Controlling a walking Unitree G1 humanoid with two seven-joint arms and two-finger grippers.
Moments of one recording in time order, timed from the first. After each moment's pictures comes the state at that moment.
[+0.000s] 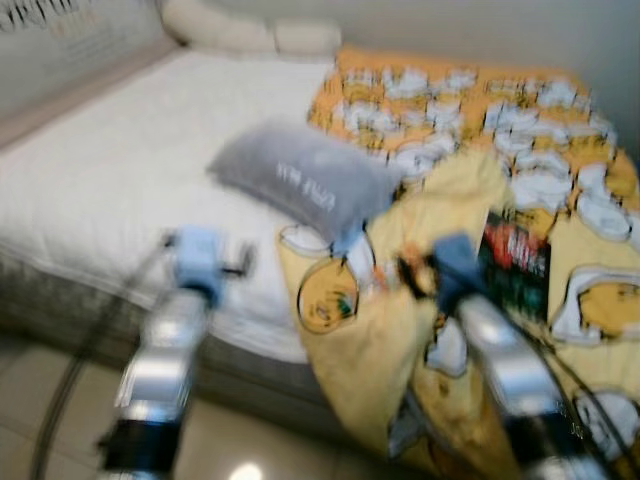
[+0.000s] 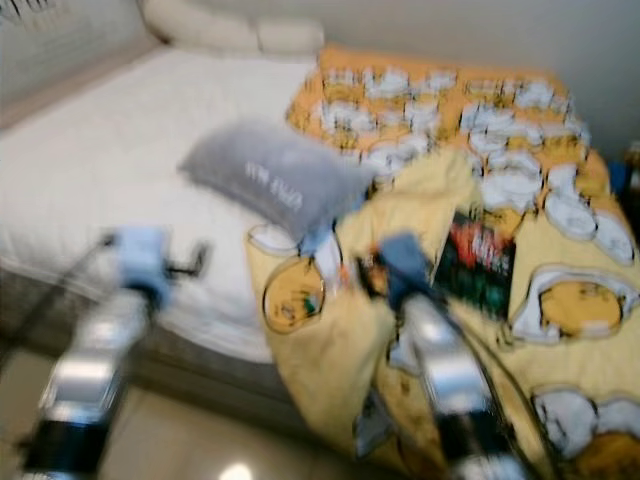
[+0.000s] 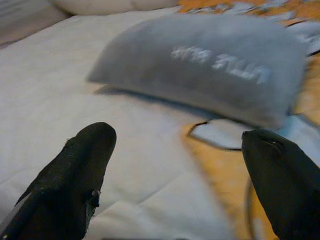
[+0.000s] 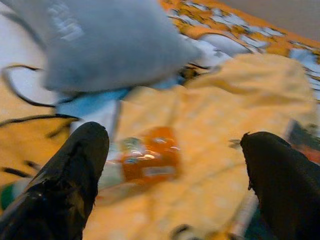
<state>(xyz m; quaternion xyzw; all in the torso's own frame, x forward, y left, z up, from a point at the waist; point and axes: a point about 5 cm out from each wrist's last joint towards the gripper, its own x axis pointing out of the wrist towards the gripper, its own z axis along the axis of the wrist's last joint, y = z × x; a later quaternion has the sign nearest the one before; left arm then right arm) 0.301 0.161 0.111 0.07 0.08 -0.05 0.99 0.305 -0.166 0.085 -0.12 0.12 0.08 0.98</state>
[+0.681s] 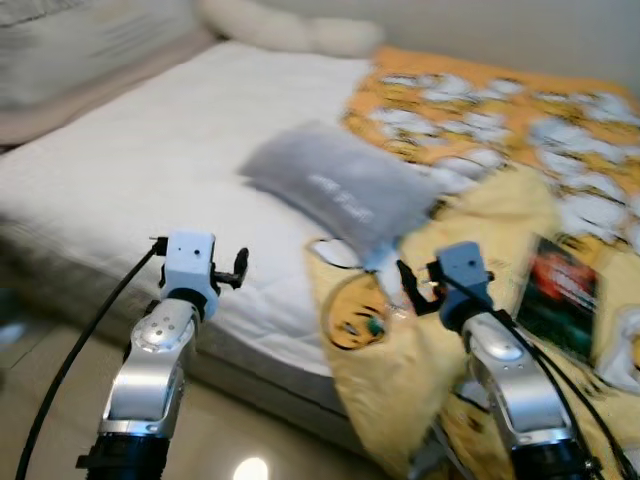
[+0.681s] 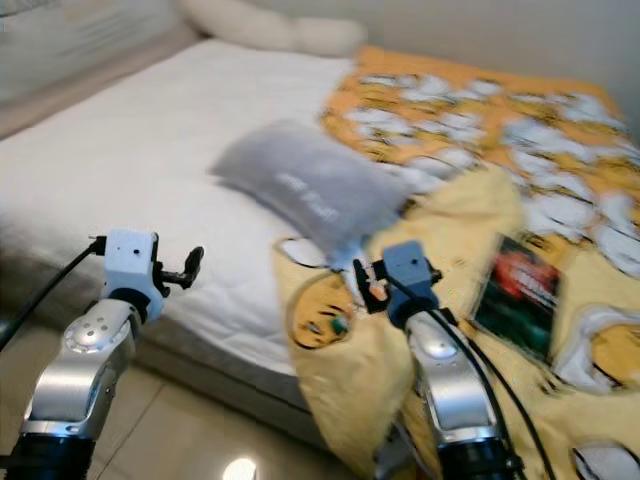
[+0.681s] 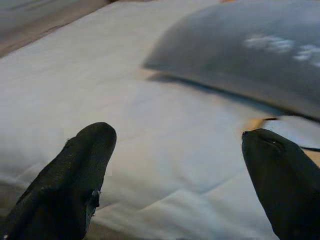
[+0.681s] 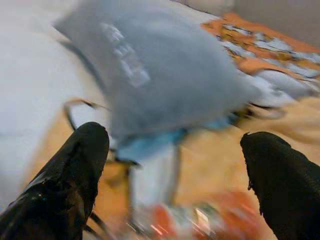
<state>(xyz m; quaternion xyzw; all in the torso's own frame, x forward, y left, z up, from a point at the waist) 0.288 0.187 0.112 0.08 0.10 -0.02 0.99 0.285 -0.149 0.097 -0.10 0.10 0.09 0.99</state>
